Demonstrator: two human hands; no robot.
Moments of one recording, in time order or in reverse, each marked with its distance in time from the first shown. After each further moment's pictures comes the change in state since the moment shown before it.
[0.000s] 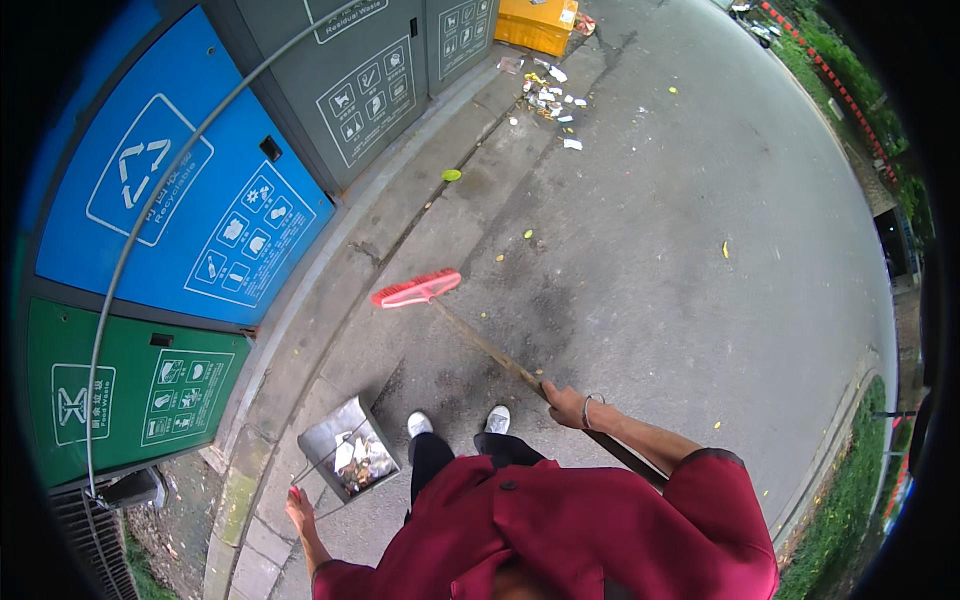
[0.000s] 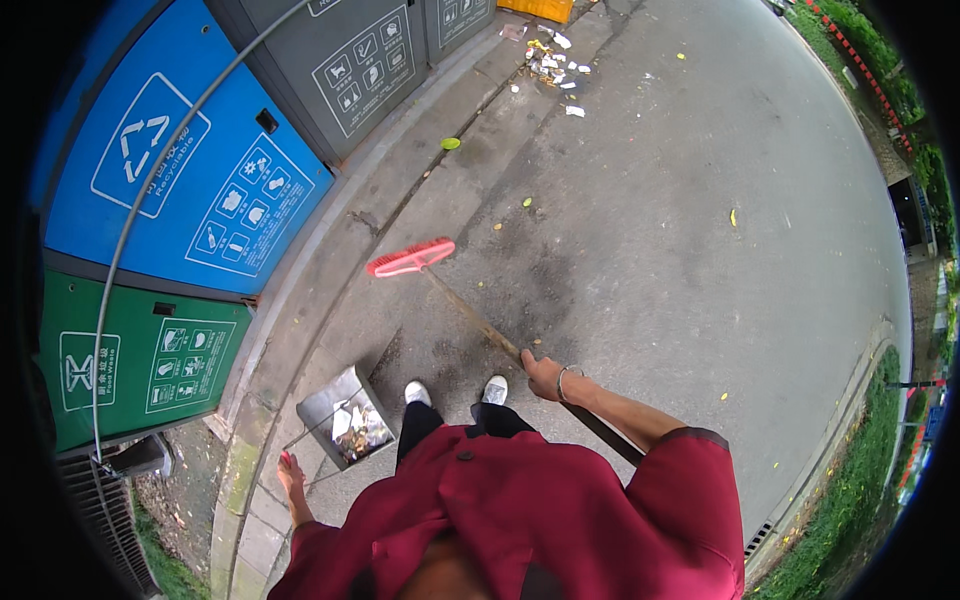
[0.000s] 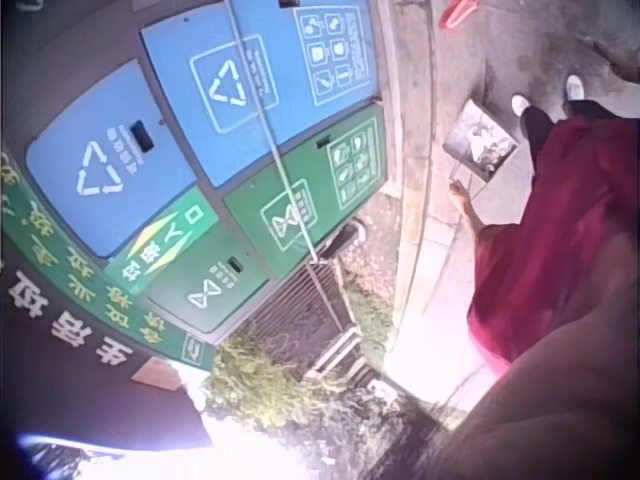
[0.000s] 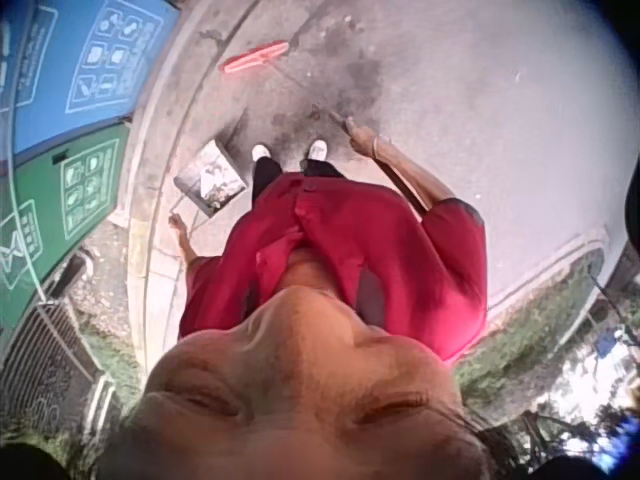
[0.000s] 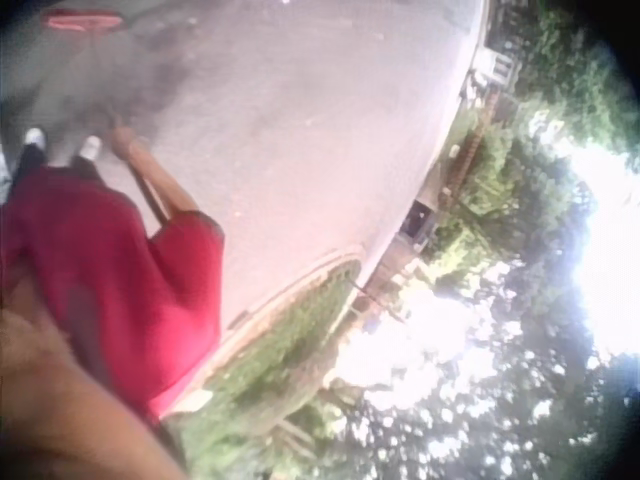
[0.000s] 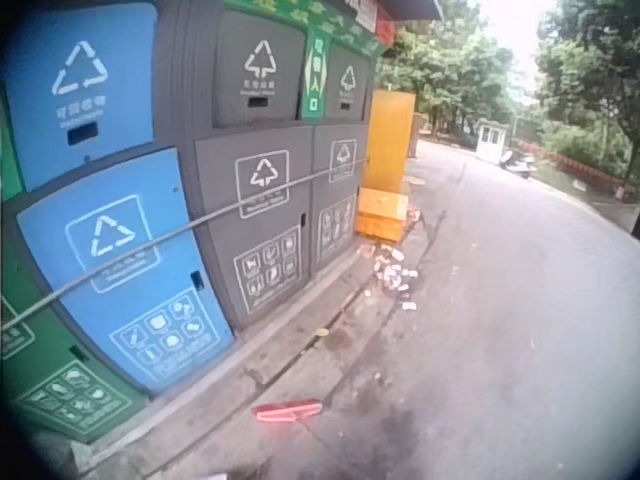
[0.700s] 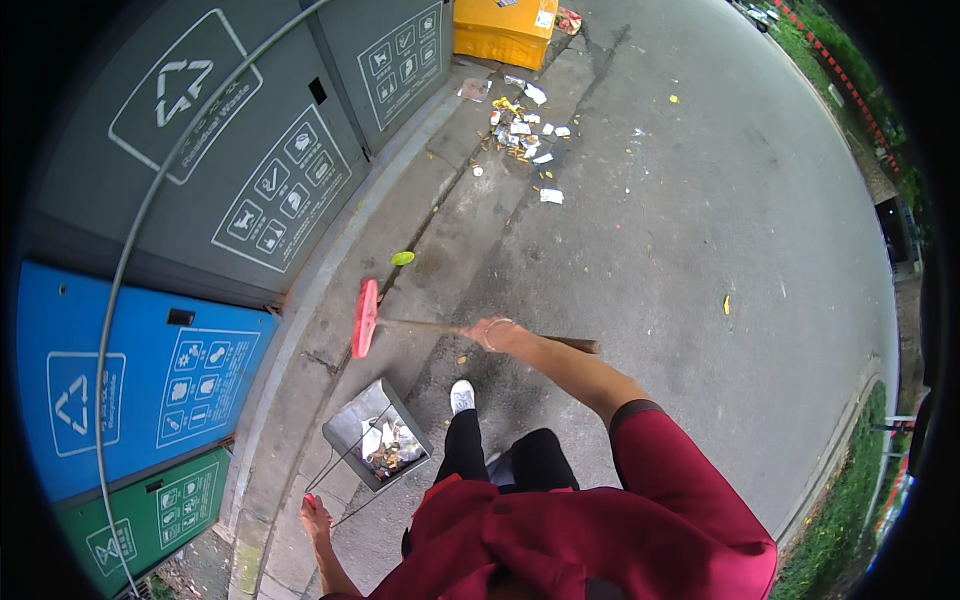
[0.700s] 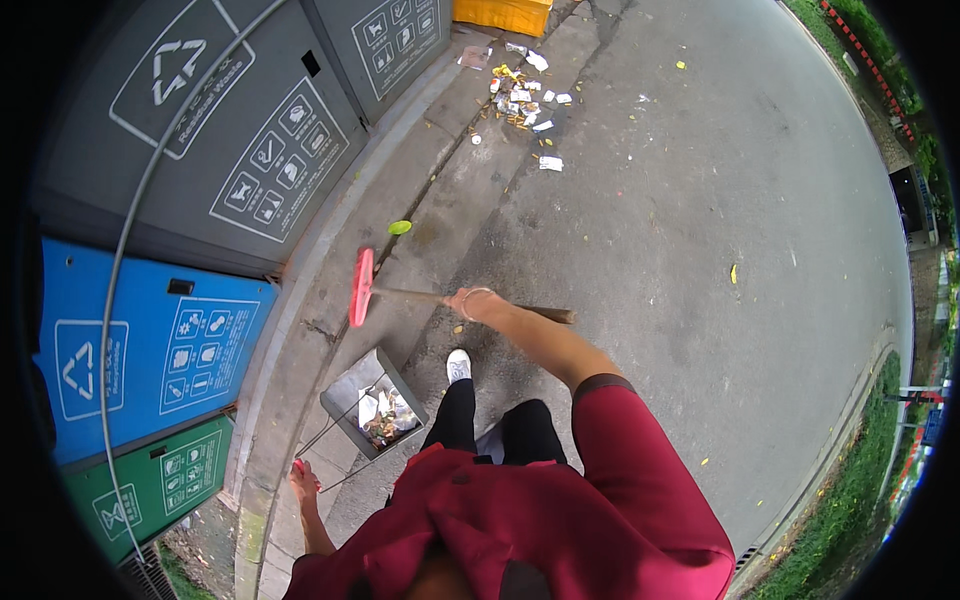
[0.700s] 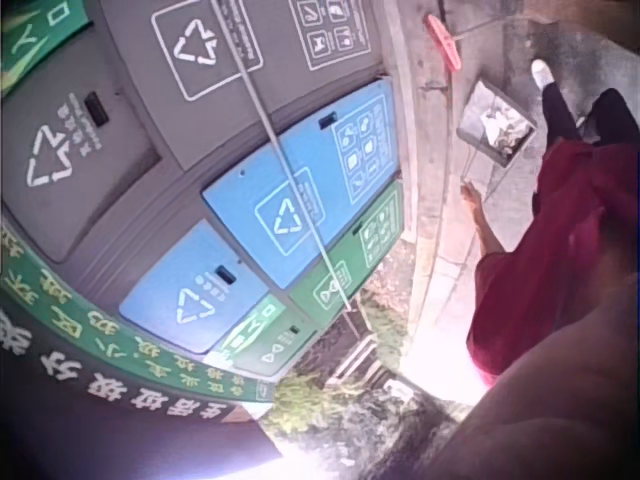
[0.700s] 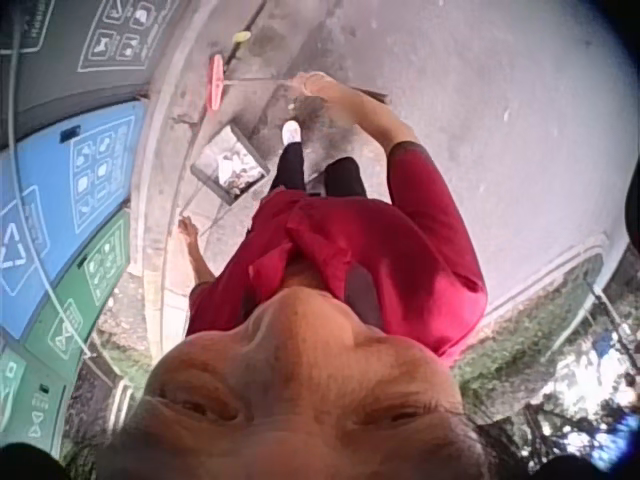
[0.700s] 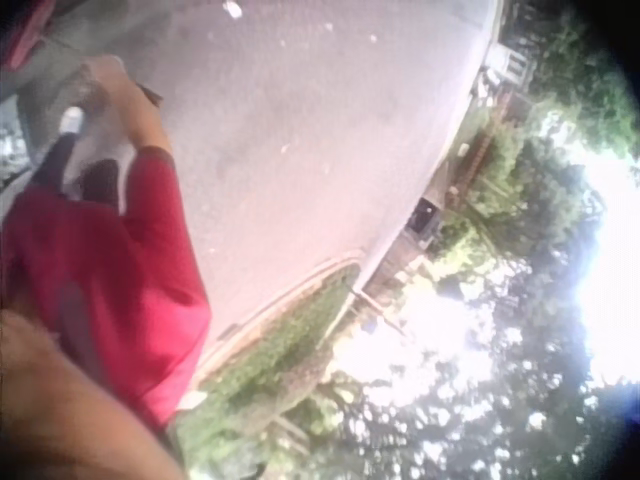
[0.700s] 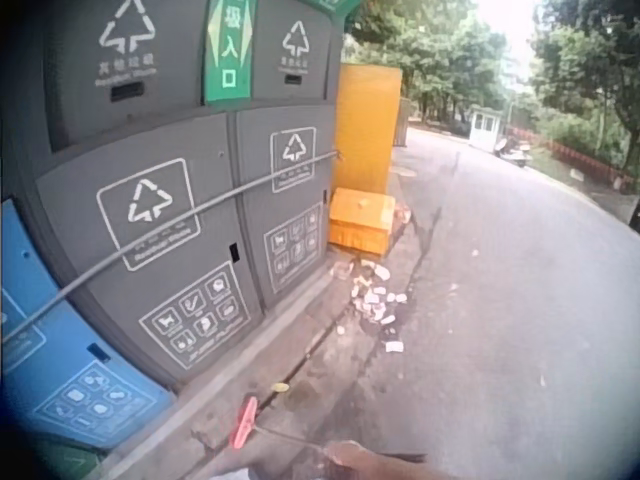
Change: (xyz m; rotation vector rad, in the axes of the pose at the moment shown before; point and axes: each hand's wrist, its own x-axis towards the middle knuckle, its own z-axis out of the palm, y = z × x) left_hand 0.075 0.498 0.233 -0.196 -0.200 0.013; right_hand 0.404 0.183 -0.425 -0.458 -0.105 -0.173
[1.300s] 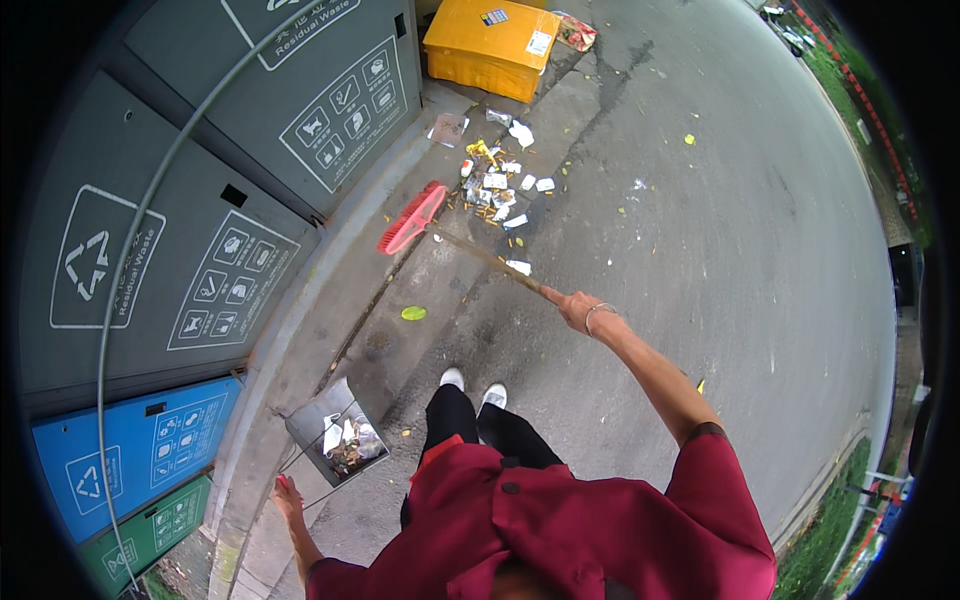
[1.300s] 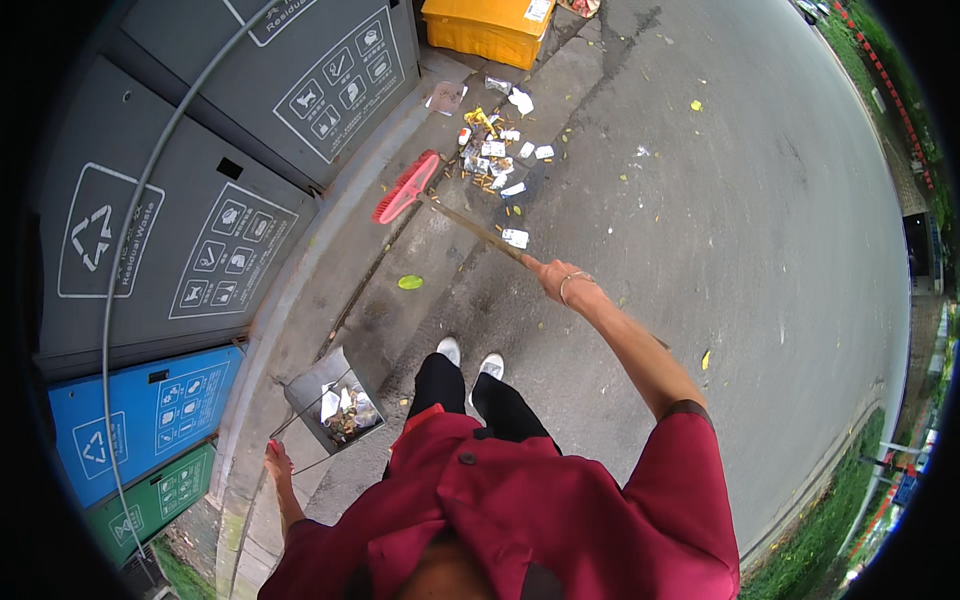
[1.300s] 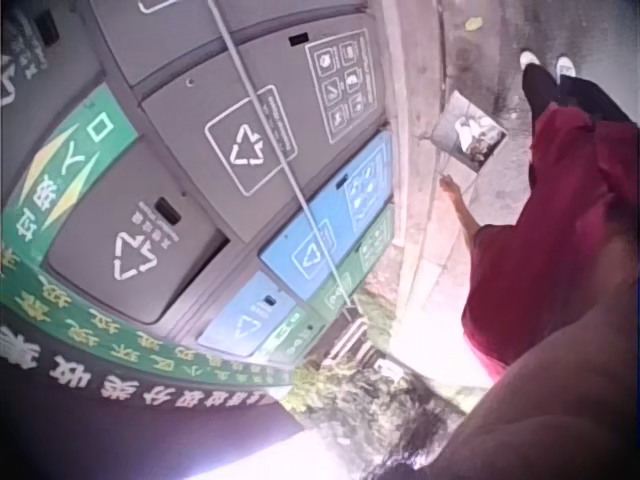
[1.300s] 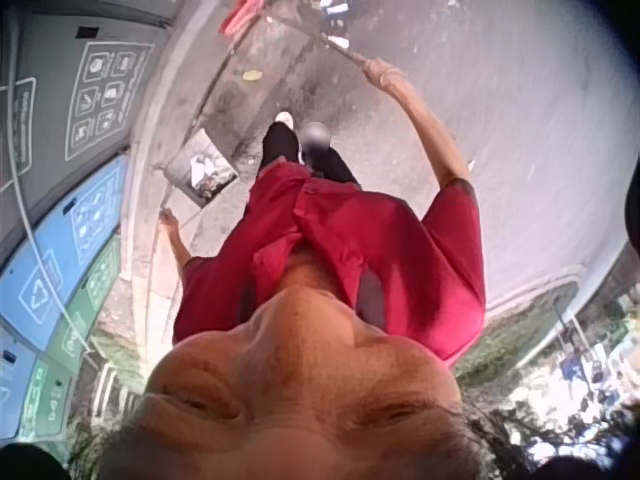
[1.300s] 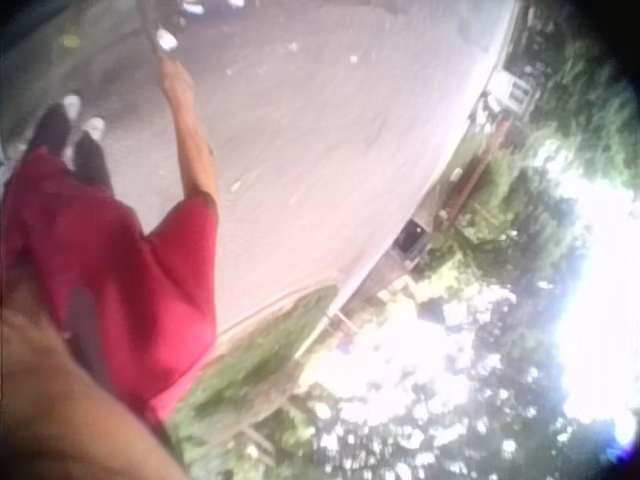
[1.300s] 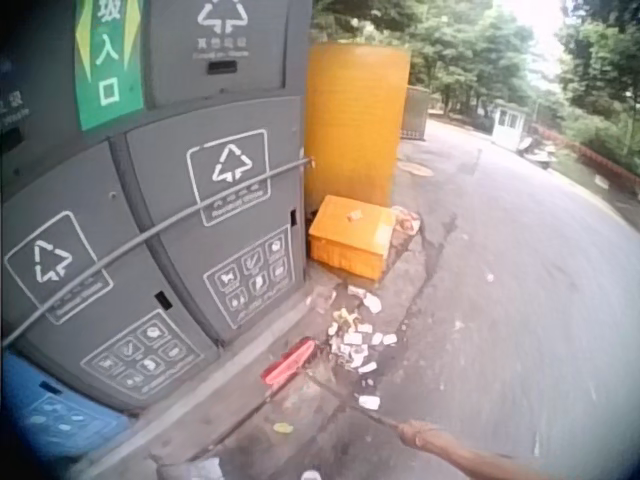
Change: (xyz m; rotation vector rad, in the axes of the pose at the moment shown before) left_hand 0.087 0.318 0.215 0.176 0.170 -0.032; right_hand -0.092 0.463 -0.248 0.153 0.142 0.319
